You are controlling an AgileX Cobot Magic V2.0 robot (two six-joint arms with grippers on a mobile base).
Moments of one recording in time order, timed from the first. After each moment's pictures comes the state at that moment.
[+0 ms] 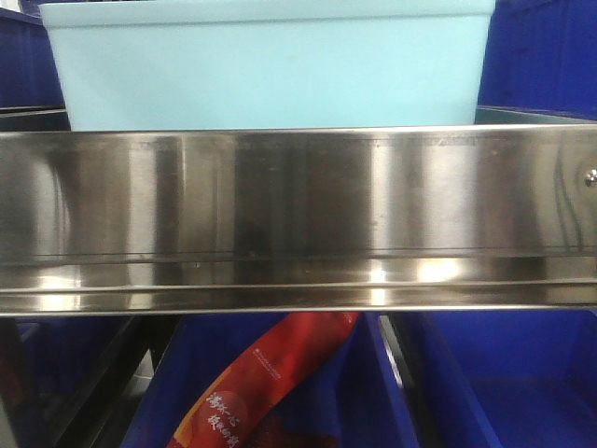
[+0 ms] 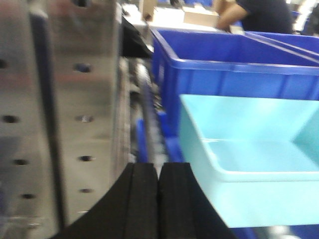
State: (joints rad) left arm -0.02 0.66 -0.83 -0.18 0.51 0.07; right arm -0.07 0.59 -0.81 0.09 0.43 -0.05
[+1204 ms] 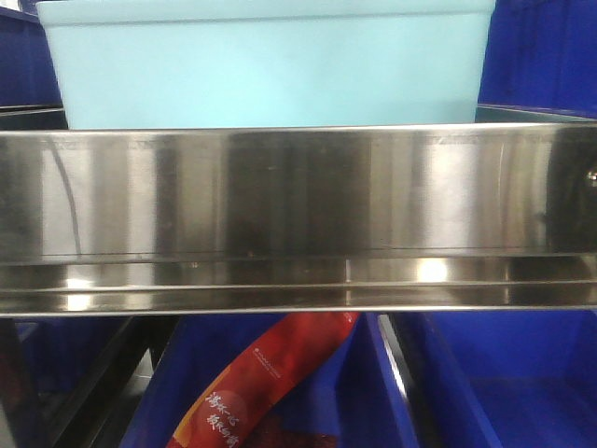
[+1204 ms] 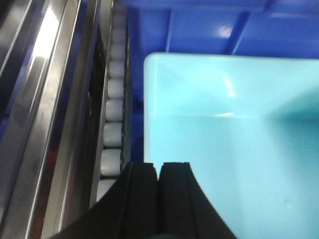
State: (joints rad) left arm -0.33 1.67 -1.71 0.27 0.92 -0.47; right arm 0.26 1.69 -1.74 -0.11 0.98 0.32
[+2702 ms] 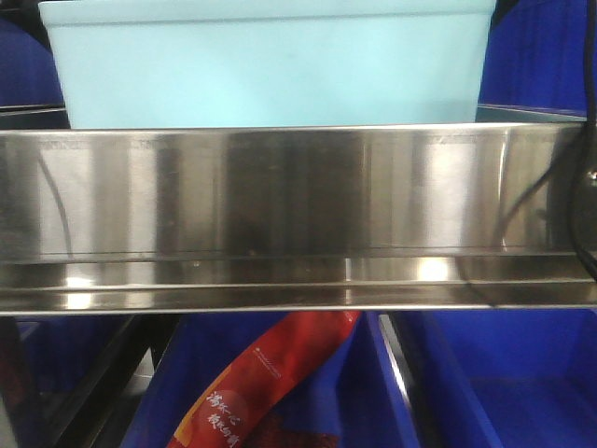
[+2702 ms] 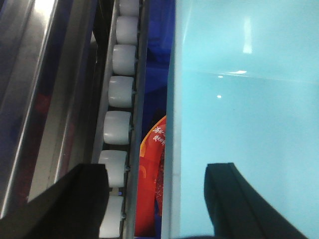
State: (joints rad) left arm -0.29 1.81 -1.71 0.21 0.96 -0.47; right arm 0.29 1.83 -1.77 -0.19 1.01 0.38
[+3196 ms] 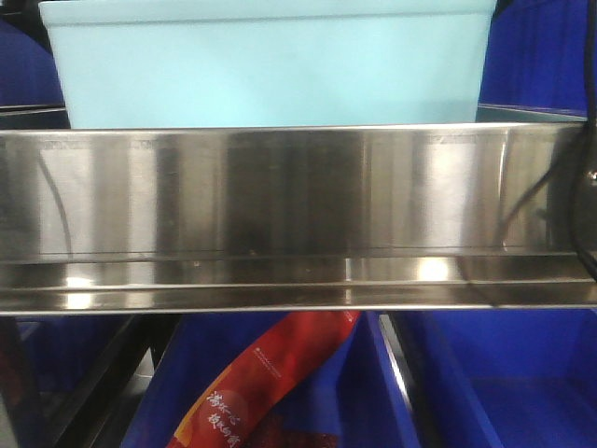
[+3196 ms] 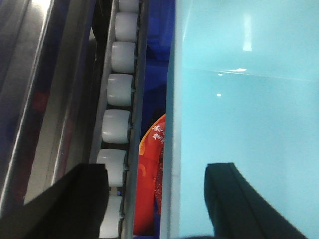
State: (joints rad) left arm -0.29 1.81 -1.71 0.20 0.96 -0.47; right arm 0.29 1.83 -1.77 -0.18 1.00 0.38
